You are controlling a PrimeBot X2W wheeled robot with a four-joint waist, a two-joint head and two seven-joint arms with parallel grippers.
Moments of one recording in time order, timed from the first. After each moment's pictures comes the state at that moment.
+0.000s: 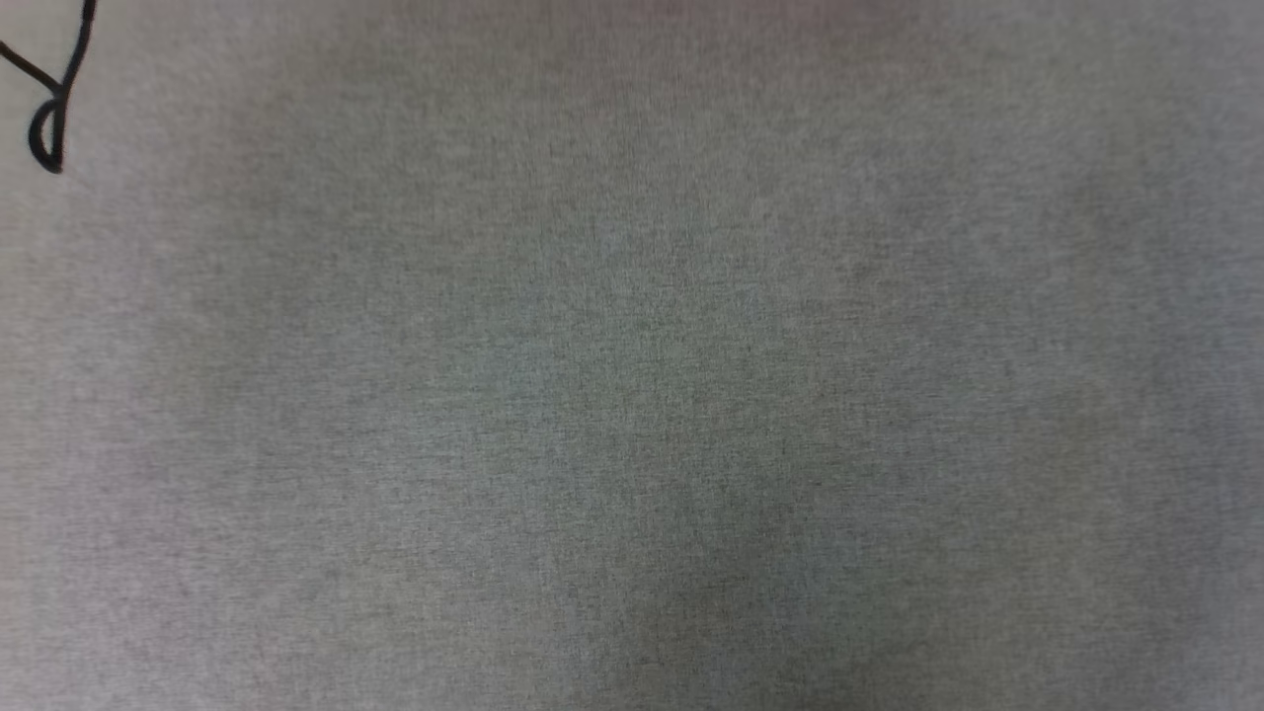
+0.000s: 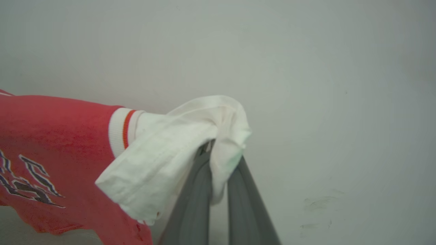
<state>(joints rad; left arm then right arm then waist) -1.55 0.43 -0.39 0.76 -0.65 0.03 -0.13 -1.52 -0.34 0.15 0.74 0.16 0.13 0.12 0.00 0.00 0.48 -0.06</state>
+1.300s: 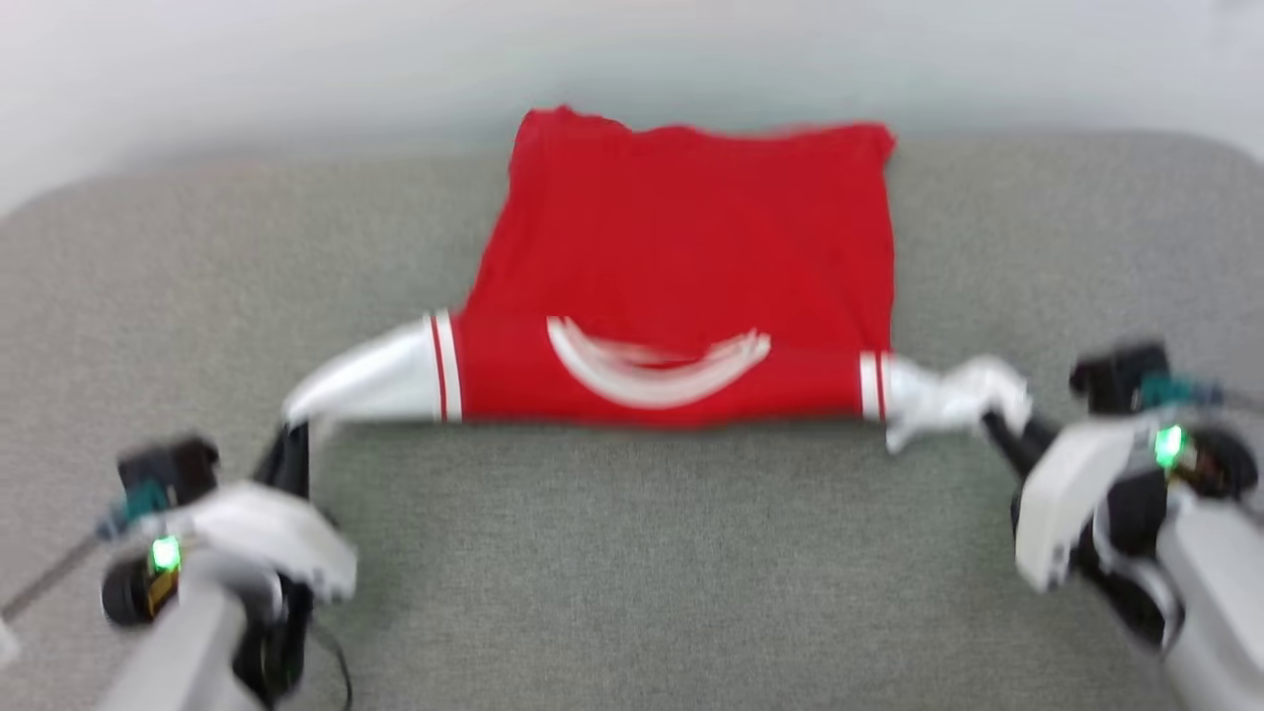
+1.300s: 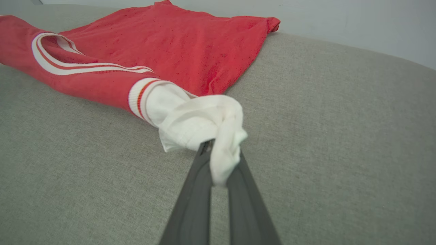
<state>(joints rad) -0.42 0.40 -0.38 0.63 -0.82 0.02 -0.25 -0.49 -0.46 0.48 0.49 0.58 0.13 0.12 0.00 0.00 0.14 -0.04</state>
